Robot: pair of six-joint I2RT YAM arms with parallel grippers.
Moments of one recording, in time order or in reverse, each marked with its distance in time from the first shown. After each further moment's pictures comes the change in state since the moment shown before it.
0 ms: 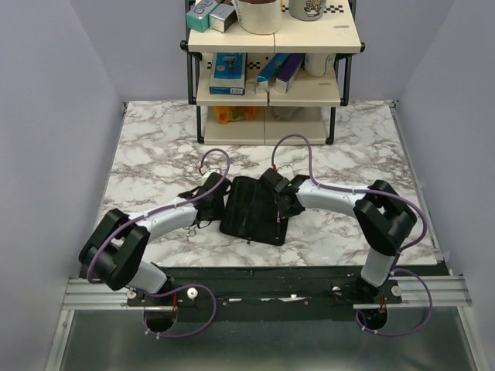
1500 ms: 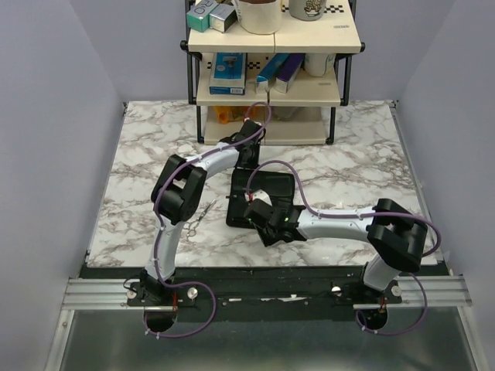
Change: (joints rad) left arm 0.064 0.733 0.931 -0.103 0.135 0.271; right arm 0.280 -0.119 -0.149 0.251 -0.175 -0.049
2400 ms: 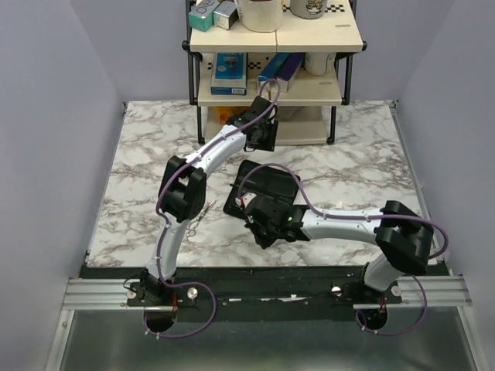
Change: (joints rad) left arm -0.017 0.043 0.369 -0.236 0.095 0.029; right arm 0.000 -0.063 -0.013 0.060 -0.192 -0.188
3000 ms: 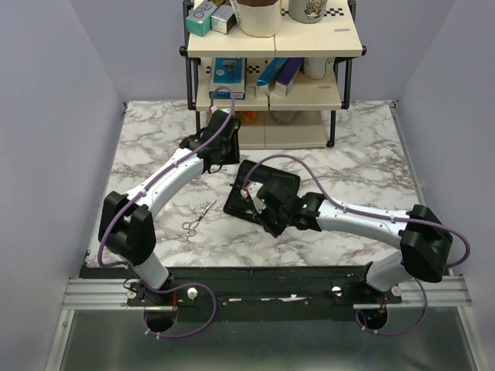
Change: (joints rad) left arm 0.045 -0.615 -0.626 0.041 -0.173 -0.137; right arm -0.117 -0.105 0.059 -0.142 -0.061 -0.251
